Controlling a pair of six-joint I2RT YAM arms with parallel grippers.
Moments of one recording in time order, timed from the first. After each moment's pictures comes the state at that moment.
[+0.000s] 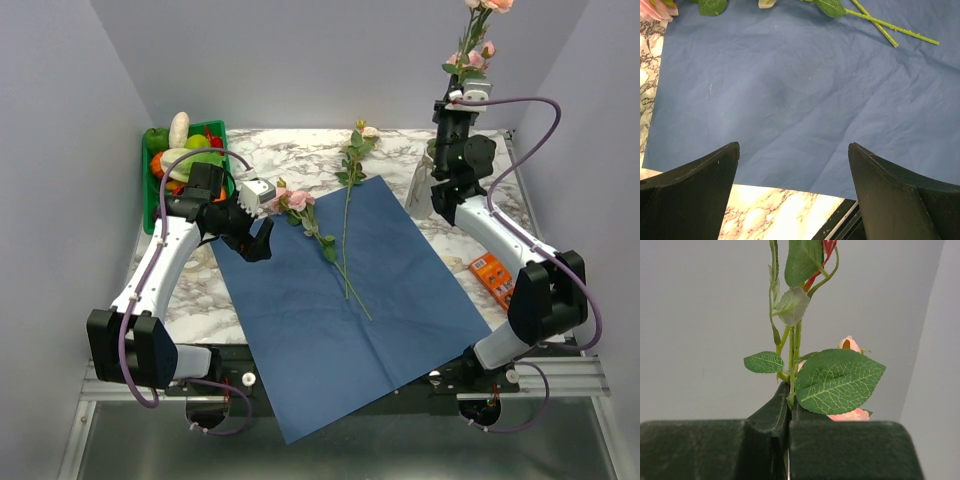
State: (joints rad) left arm -0.14 1.32 1.16 -0.92 0.60 0.50; right arm 0.34 1.57 1.24 0.96 0.41 -0.36
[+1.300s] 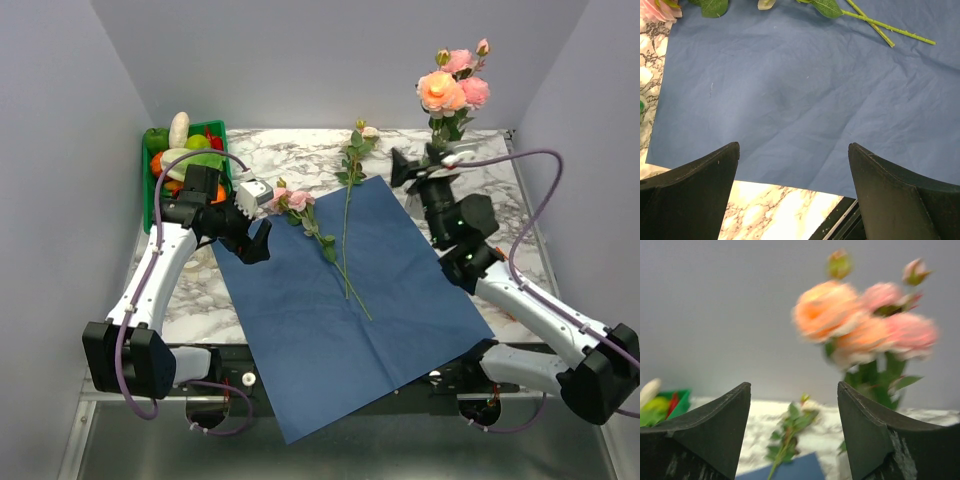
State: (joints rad) left arm -0.13 1.27 1.15 -0.93 0.60 0.50; right arm 0.55 1.11 0.87 0.66 0.37 -0.09
